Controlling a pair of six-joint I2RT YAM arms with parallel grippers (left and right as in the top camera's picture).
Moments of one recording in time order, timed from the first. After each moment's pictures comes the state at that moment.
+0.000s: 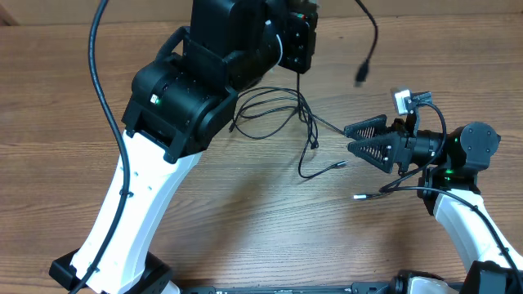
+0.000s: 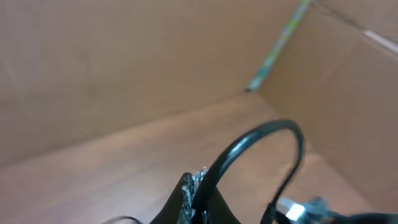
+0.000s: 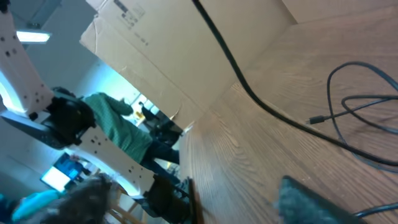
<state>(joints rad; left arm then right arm) -0.62 1.73 2.34 -0.95 0.09 -0.32 -0.16 1.33 0.59 0.98 -1.56 0.99</state>
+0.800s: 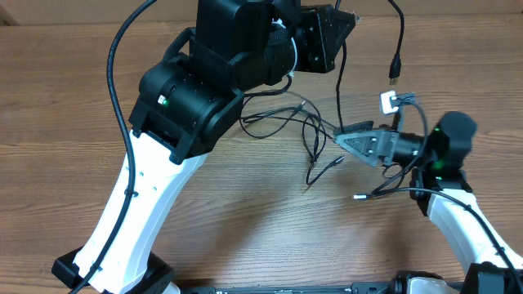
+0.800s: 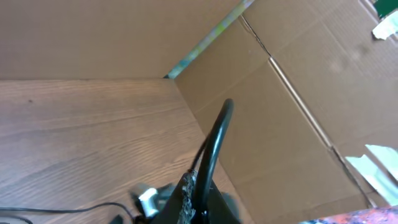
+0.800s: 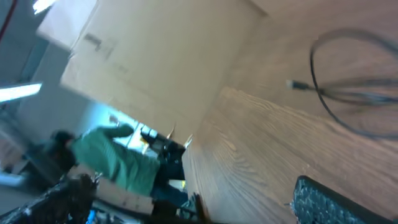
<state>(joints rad) -0.65 1.74 2.34 -0.87 0.32 -0.71 -0.07 1.33 0.59 0.56 -1.37 0.81</state>
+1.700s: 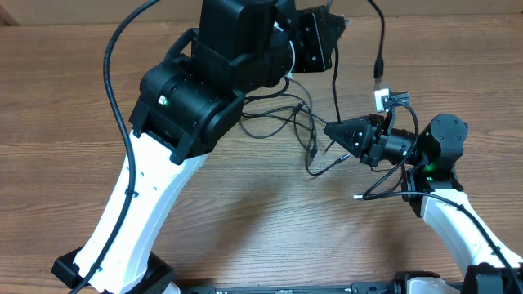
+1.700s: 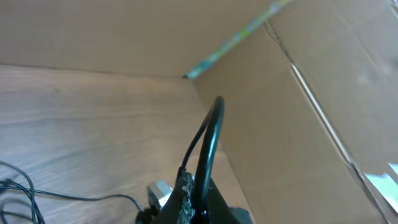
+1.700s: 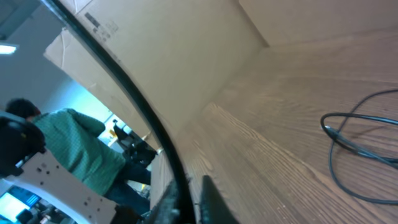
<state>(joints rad) -0.65 1.74 2.34 -0.92 0.21 -0.74 0.00 1.34 0.59 0.76 -1.28 0.72</state>
